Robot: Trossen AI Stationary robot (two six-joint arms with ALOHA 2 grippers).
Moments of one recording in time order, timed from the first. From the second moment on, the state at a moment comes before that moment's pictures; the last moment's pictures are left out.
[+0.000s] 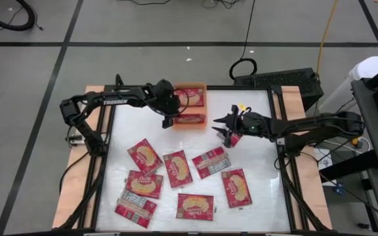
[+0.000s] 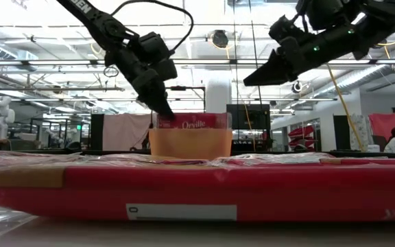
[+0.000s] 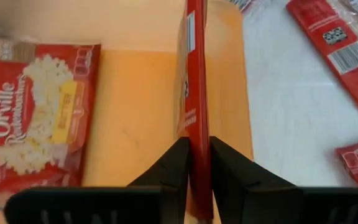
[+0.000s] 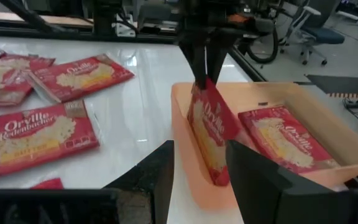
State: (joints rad) left arm 0.51 1.66 1.07 -0.32 0.37 0.39; right arm -0.14 1.16 0.45 0.38 0.13 -0.09
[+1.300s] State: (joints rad) left arm 0.46 1.52 1.07 -0.27 0.17 0.16; right arm -0.14 1.07 0.40 0.15 0.21 0.20
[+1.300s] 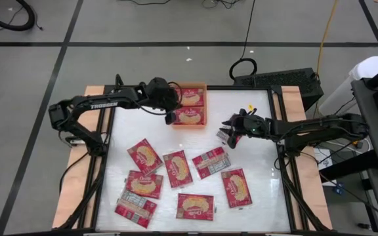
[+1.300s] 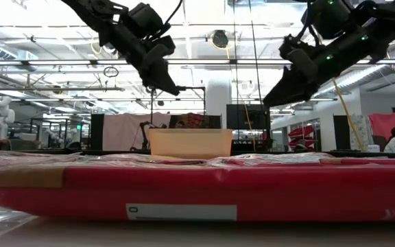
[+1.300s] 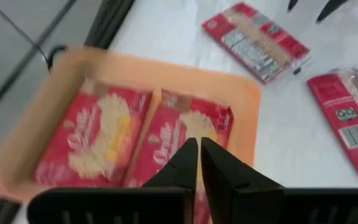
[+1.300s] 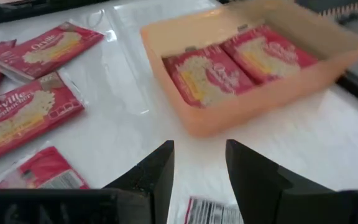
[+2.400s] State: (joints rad) left arm 0.28 1.52 0.94 -0.15 0.01 -0.02; right arm -0.53 1.13 0.40 0.02 -0.09 0.00
